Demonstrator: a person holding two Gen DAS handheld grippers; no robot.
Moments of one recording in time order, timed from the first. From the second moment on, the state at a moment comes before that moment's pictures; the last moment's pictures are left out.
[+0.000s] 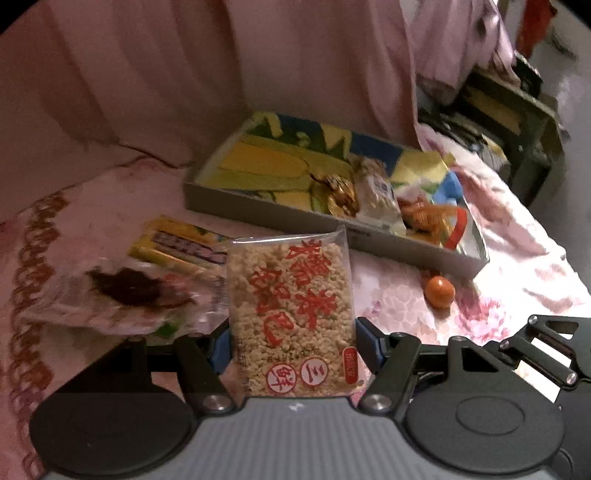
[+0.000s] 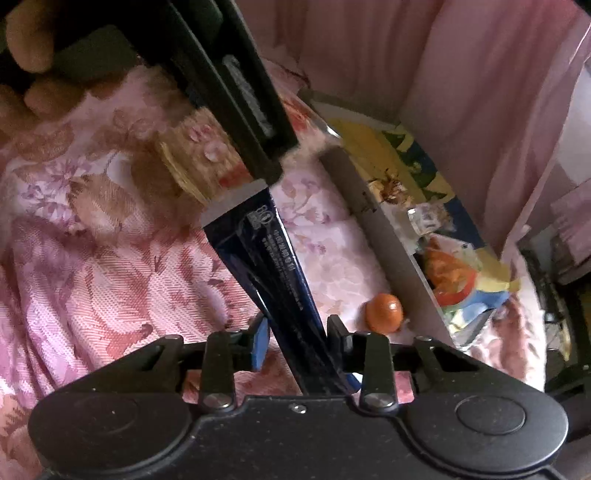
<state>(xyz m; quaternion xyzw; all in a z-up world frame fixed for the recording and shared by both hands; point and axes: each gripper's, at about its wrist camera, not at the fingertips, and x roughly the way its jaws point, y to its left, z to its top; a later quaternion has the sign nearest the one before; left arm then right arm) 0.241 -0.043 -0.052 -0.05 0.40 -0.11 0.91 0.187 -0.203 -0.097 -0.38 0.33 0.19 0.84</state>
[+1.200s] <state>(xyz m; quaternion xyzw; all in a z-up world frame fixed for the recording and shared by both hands) 0.423 -0.105 -0.031 -0.13 0.37 -0.08 0.91 0.340 -0.325 -0.029 0.03 0.20 0.00 0.98</state>
